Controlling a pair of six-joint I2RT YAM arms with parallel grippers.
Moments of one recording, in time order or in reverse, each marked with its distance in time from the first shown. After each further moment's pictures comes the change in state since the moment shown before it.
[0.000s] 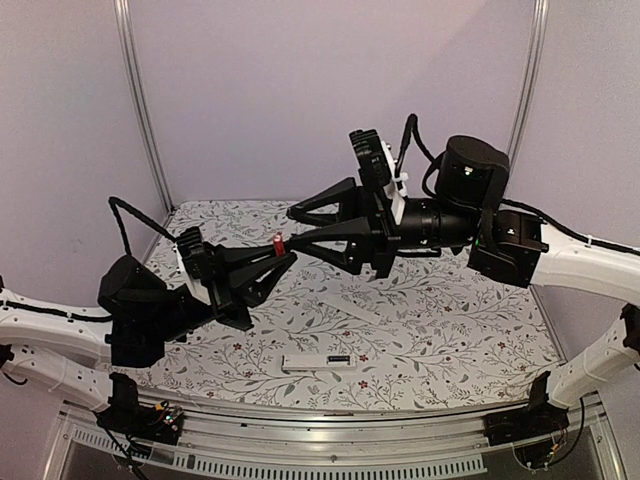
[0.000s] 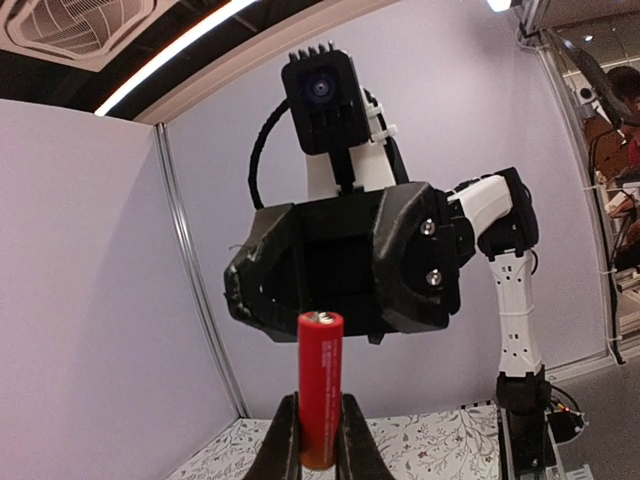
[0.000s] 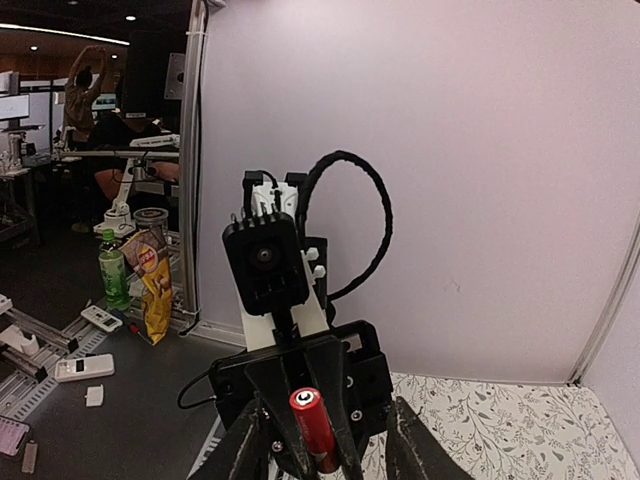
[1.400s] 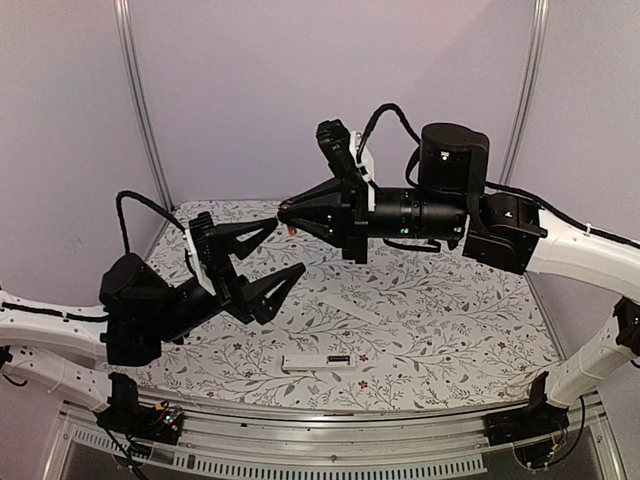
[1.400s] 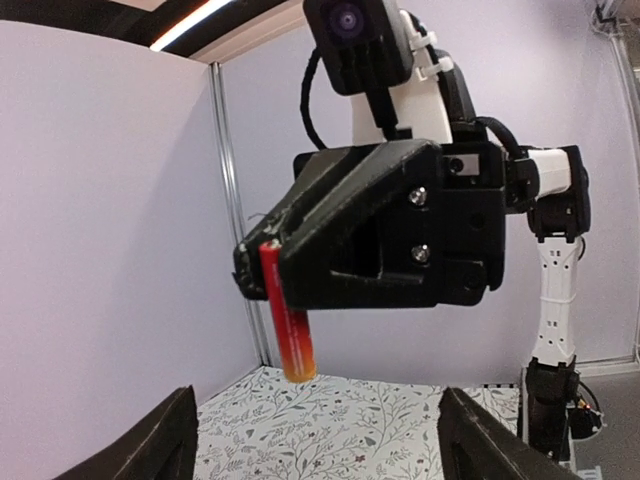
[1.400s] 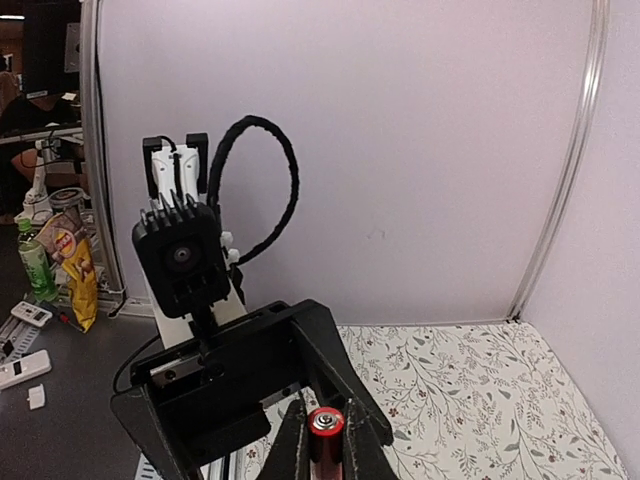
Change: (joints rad) left arm 0.010 -0.005 0.014 -0.093 -0.134 -0.068; right arm 0.021 0.071 0.132 -0.198 0.197 -0.056
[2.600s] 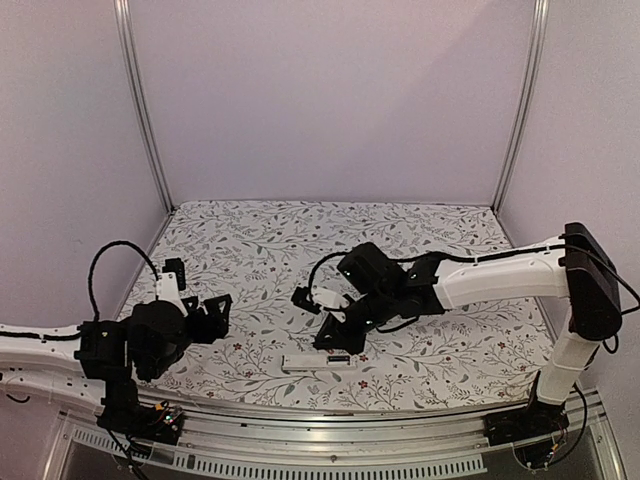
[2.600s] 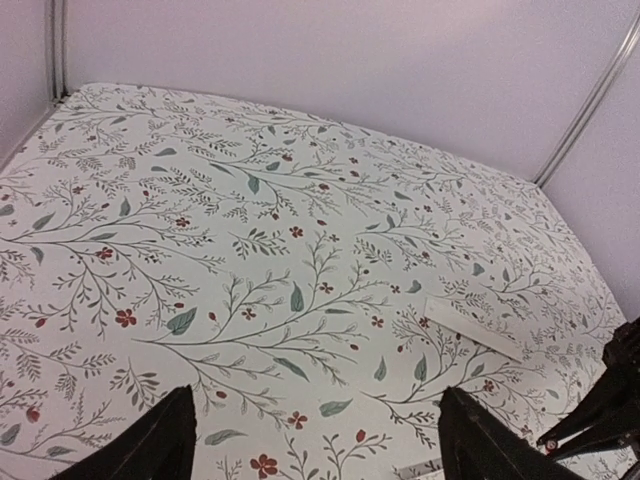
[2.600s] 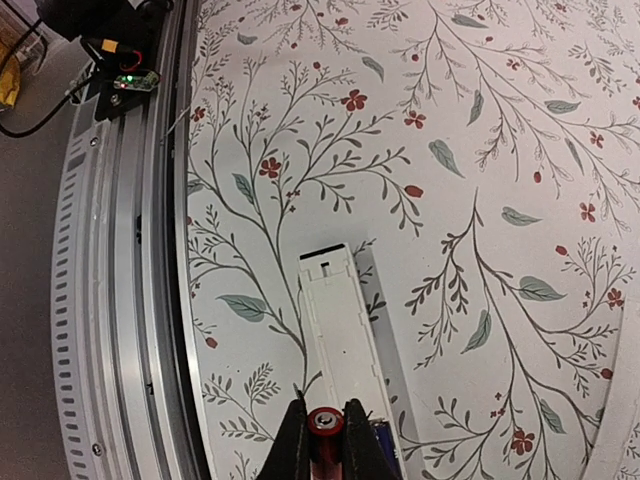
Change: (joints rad) left arm 0.032 -0.330 -0.211 -1.006 -0.780 -0.965; right arm -0.092 0.304 -0.265 -0.269 0.007 0.011
